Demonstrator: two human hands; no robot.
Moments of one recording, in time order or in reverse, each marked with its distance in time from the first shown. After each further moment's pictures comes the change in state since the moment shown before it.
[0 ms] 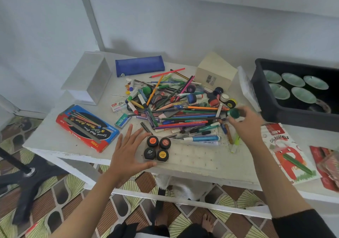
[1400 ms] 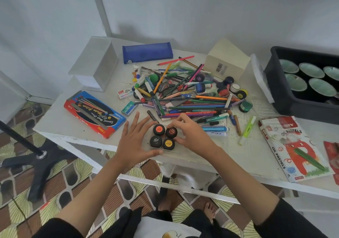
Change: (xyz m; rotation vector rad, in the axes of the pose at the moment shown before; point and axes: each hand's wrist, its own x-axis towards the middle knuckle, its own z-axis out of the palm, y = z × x) left_hand -0.001 0.003 0.000 0.018 0.016 0.009; right_hand -0.092 -0.086 0.082 -0.108 -0.677 -0.611
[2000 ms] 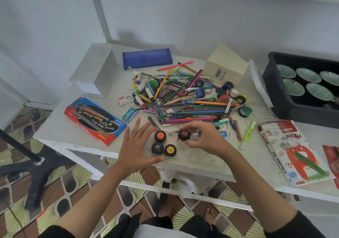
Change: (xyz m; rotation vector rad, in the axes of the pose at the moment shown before) left_hand 0.003 -0.003 0.003 0.027 -0.009 -0.002; right_hand -0.009 0.015 -0.031 0.247 -0.023 0.202
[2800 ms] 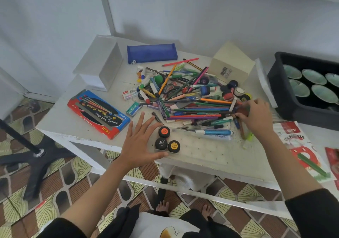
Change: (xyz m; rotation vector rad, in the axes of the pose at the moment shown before) left_hand 0.000 0.002 0.000 -0.001 0.021 0.009; right_hand 0.010 0.092 -0.086 -0.634 0.487 0.417
